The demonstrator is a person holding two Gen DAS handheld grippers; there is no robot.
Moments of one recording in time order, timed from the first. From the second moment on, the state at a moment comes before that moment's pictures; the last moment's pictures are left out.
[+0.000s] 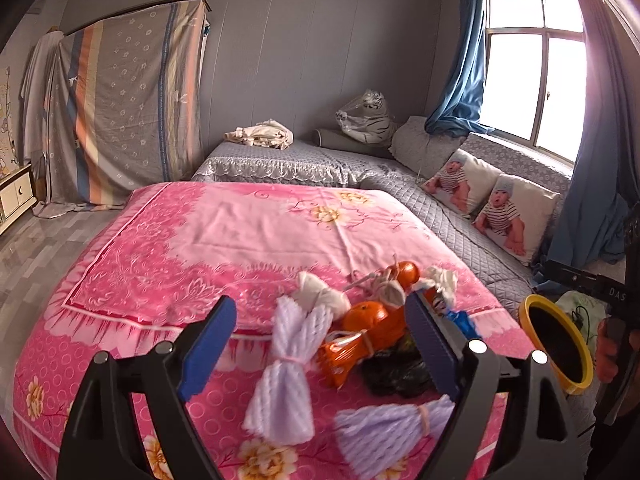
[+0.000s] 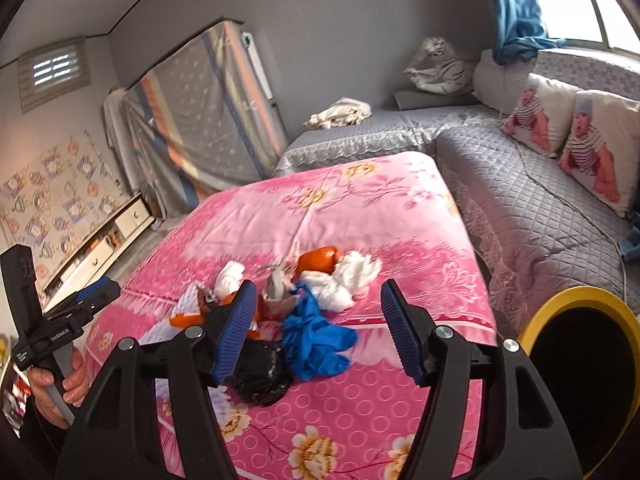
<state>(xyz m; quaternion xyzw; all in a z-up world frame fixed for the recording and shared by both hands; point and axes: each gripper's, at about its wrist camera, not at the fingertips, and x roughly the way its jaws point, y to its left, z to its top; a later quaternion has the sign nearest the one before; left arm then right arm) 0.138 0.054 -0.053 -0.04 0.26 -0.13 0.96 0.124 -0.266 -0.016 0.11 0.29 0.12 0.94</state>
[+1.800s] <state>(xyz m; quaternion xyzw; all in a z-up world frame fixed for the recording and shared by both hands) 0.176 0.059 -0.133 0.01 0.39 -0.17 0.90 0.214 -0.152 -0.074 0.03 0.40 0.27 0.87</state>
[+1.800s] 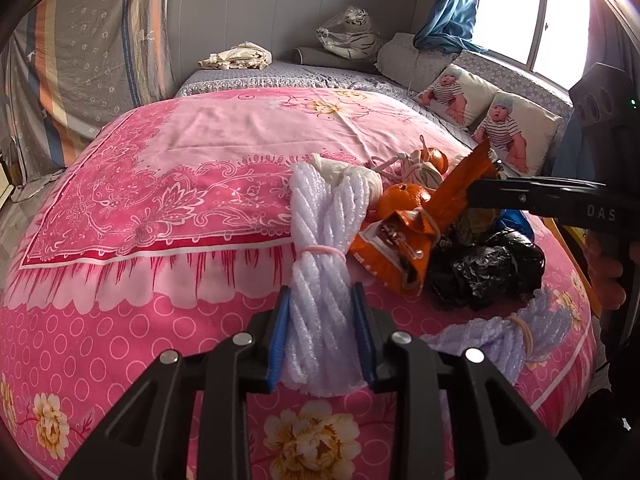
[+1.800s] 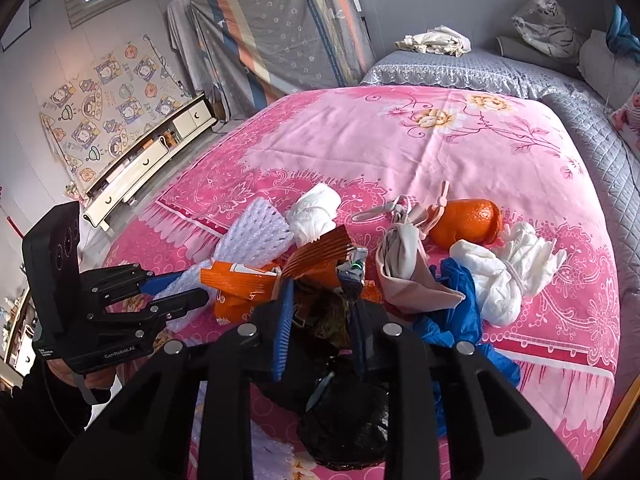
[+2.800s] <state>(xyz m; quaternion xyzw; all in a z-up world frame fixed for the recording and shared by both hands) 0.153 0.091 -0.091 -0.05 0.34 -0.13 0.93 0.180 -0.211 -0.024 0.07 0.32 0.21 0.92</state>
